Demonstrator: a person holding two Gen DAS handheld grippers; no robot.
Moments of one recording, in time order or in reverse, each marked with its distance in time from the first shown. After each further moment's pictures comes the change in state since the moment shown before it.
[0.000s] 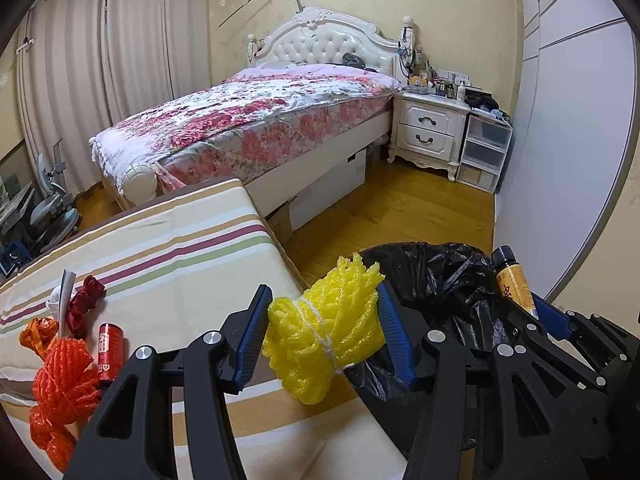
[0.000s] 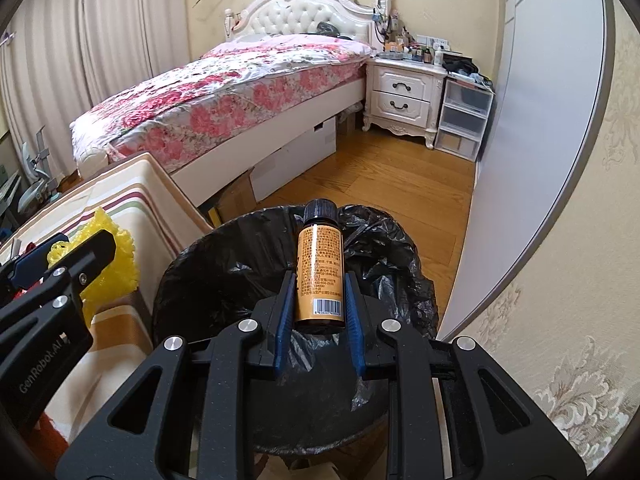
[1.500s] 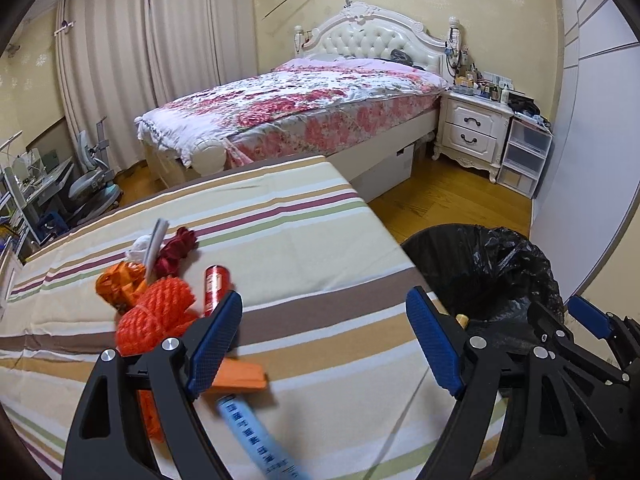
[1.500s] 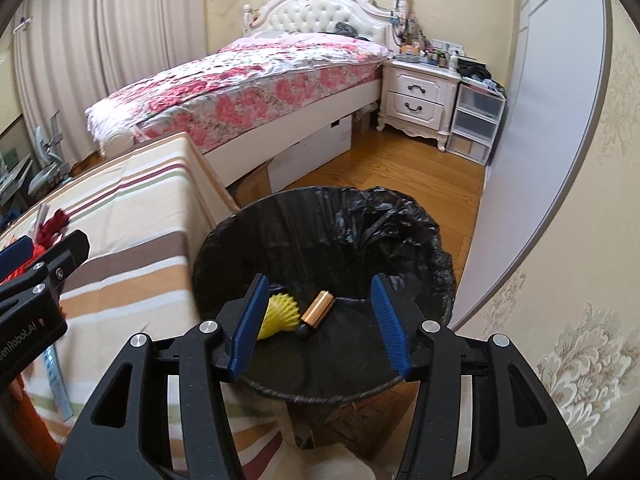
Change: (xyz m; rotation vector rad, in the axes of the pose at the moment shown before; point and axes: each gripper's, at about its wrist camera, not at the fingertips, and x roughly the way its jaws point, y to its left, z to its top) left arm -0.057 0.058 -0.035 -0.083 0.030 0.154; right arm -0.049 0.036 -0.031 -0.075 0.002 0.060
